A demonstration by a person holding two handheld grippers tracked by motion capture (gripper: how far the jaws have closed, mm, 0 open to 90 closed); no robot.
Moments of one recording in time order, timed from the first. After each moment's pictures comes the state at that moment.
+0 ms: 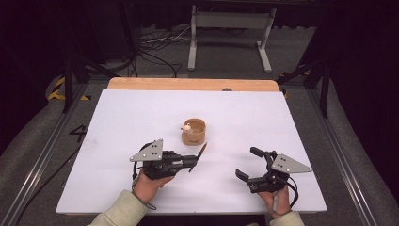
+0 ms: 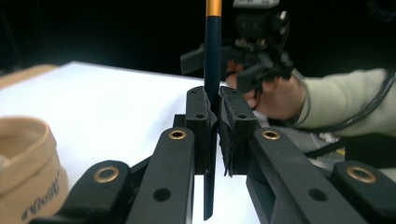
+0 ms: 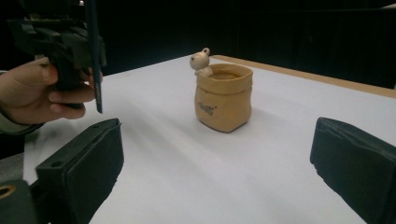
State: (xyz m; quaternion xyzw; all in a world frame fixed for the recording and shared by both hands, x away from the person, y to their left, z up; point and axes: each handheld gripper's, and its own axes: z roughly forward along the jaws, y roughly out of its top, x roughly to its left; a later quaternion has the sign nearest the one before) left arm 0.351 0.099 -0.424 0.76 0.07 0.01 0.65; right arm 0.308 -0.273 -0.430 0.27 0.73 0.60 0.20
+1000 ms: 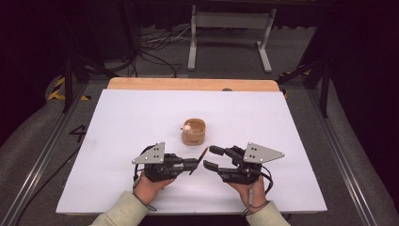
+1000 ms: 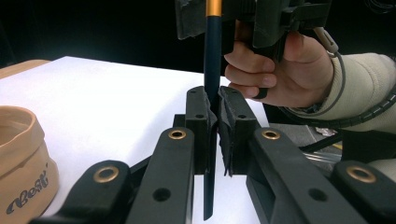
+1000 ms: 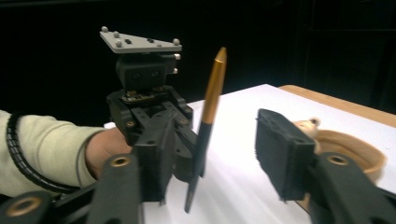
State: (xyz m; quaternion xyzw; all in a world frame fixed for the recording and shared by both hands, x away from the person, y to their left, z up) left arm 0.349 0.098 -0.429 0.76 0.06 0.00 0.65; right arm 0.316 -0.189 -0.385 0.18 0.73 0.65 0.11
